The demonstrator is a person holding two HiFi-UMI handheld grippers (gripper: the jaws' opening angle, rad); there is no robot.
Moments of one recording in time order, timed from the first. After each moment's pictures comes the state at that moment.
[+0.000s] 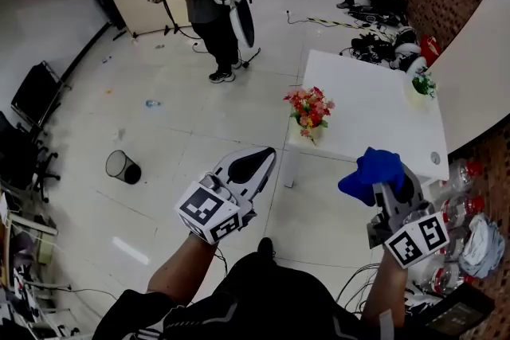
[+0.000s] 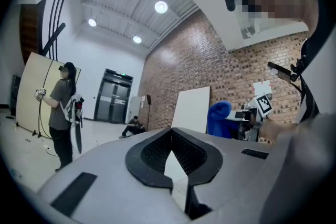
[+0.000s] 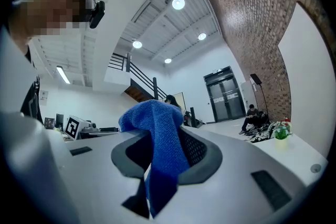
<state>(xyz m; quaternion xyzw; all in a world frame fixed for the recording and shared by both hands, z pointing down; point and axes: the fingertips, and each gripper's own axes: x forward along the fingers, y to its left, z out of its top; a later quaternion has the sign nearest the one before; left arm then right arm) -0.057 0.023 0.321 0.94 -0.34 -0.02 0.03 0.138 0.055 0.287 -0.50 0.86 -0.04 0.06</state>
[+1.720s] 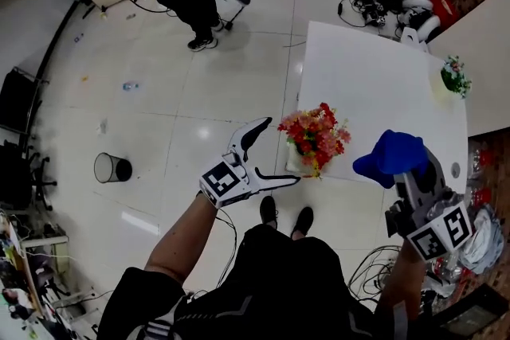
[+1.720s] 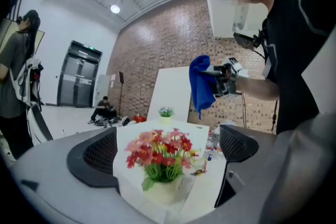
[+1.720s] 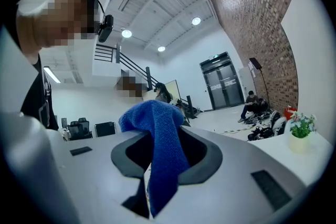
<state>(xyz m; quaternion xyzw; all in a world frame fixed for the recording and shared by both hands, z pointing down) -0.005 -0.236 0.496 0.99 -0.15 0.06 0.06 0.159 -0.208 0.338 -0.50 0.86 -0.09 0.02</state>
